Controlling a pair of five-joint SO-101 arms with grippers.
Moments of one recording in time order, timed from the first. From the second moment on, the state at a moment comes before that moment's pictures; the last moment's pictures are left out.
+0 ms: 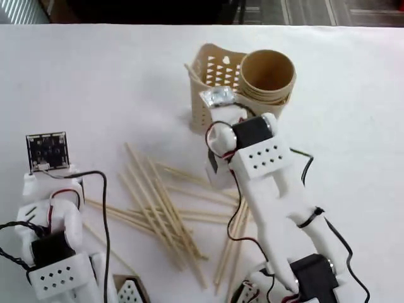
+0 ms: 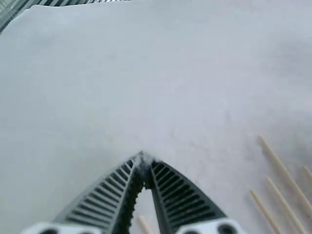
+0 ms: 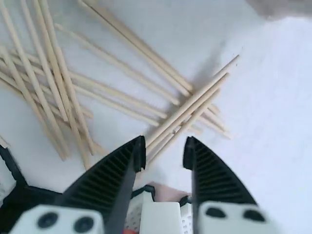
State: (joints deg) left arm -26.4 -82.9 75.7 50.4 -14.3; right arm -26.4 -16.5 16.0 98.1 -0.7
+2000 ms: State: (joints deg) left arm -26.4 -82.9 75.7 50.4 -14.3; right arm -30.3 -10.4 29.1 88.8 -0.7
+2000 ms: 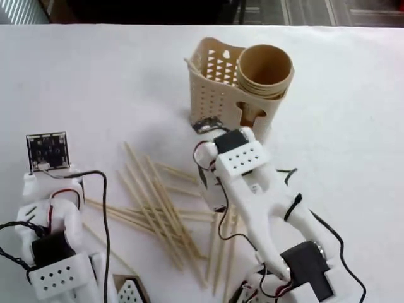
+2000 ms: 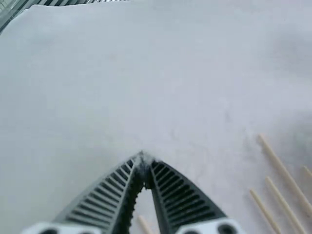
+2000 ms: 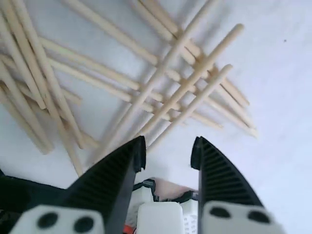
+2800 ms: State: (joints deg) left arm -26.4 -82.9 75.7 50.4 -14.3; right arm -32.7 4.2 36.0 70.1 -3.6
